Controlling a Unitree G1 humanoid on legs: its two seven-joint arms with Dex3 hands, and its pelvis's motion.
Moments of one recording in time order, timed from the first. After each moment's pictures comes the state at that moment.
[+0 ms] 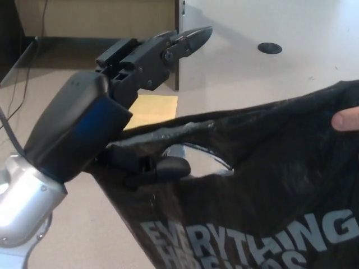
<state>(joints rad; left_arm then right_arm) -0.39 0.53 -0.10 -0.65 0.27 0.08 -0.25 0.21 -0.60 0.03 0.80 -0.25 -0.29 0.06</state>
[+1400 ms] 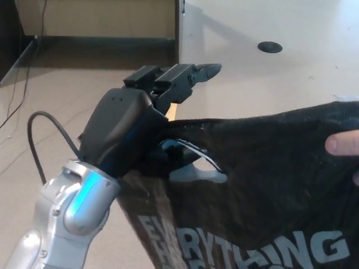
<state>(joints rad) -0.42 0.35 -0.25 -0.33 0.59 -0.01 -0.04 0.19 -0.60 0.03 0.82 -0.25 -0.30 0.05</state>
